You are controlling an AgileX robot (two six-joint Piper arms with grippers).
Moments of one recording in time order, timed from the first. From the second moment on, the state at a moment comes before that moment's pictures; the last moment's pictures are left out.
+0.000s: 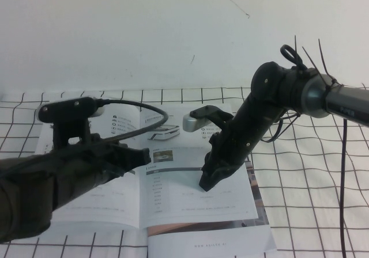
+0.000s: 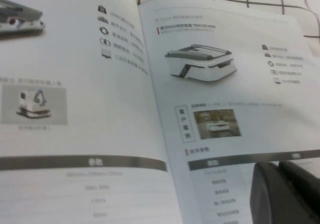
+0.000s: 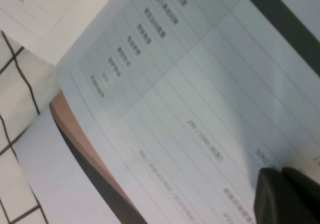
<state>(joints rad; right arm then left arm) 0.44 2.33 -1.76 0.64 1.17 -0.74 -0.51 1.38 -0.68 -1.73 -0.13 1.19</state>
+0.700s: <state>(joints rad) 0.44 2.33 -1.77 0.59 1.18 -0.69 -0.39 1.76 -0.73 -1.73 -0.08 1.38</state>
